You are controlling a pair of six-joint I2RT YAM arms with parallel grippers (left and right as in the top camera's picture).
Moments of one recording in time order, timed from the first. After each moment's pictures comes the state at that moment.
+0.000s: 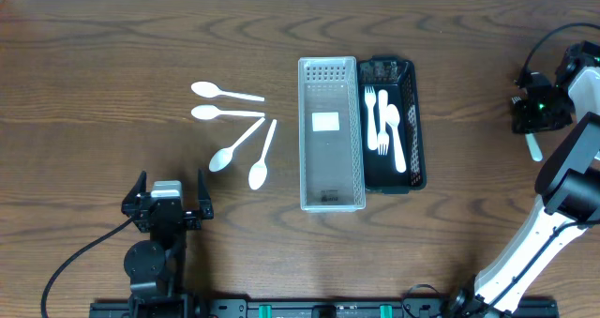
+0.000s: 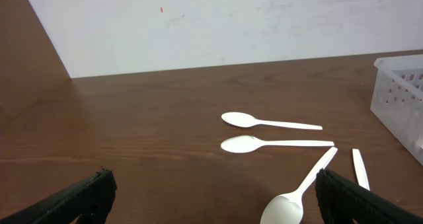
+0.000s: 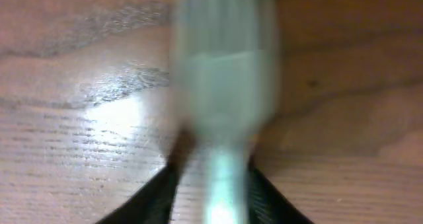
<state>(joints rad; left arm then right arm) 0.08 0.01 0.04 -0.15 0.02 0.11 -0.47 2.29 1.77 -0.99 -0.01 -0.57</state>
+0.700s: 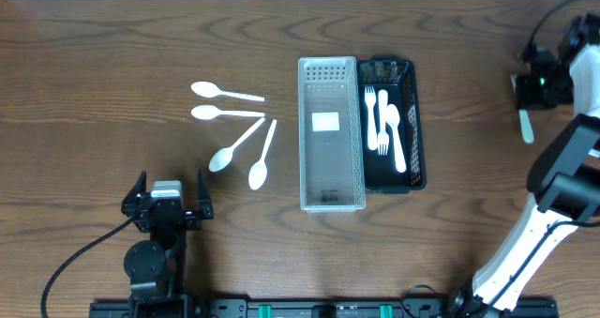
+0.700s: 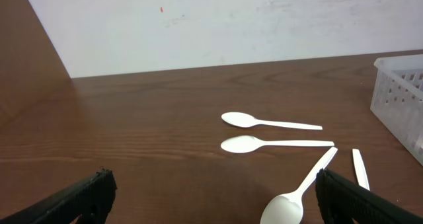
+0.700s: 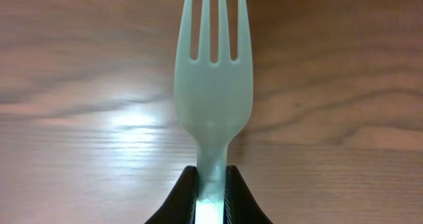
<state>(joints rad) 0.08 0.01 0.04 -0.15 0.02 0.11 -0.39 2.29 2.02 -1.20 -0.05 -0.40</state>
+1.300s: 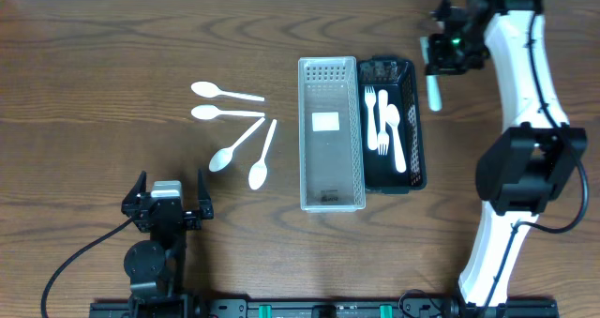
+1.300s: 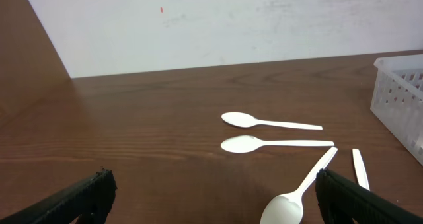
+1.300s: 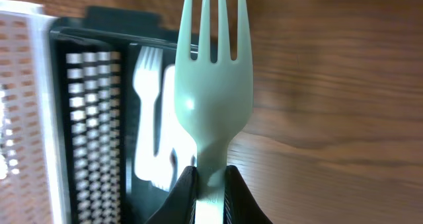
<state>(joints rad) 0.08 0.01 0.04 -0.15 0.02 0.11 0.02 2.23 2.18 -1.35 -0.23 -0.03</state>
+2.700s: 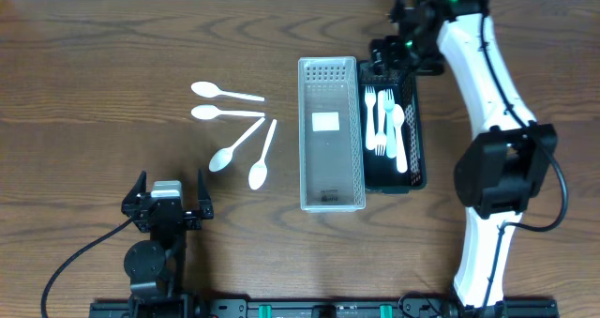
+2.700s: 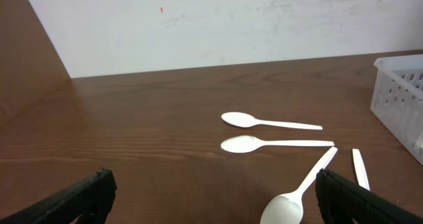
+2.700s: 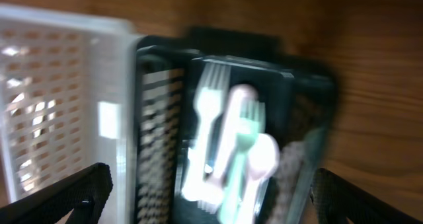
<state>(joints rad) 0.08 0.01 0.04 -0.15 0.02 0.11 0.13 2.23 2.16 -1.28 -0.21 0.10</state>
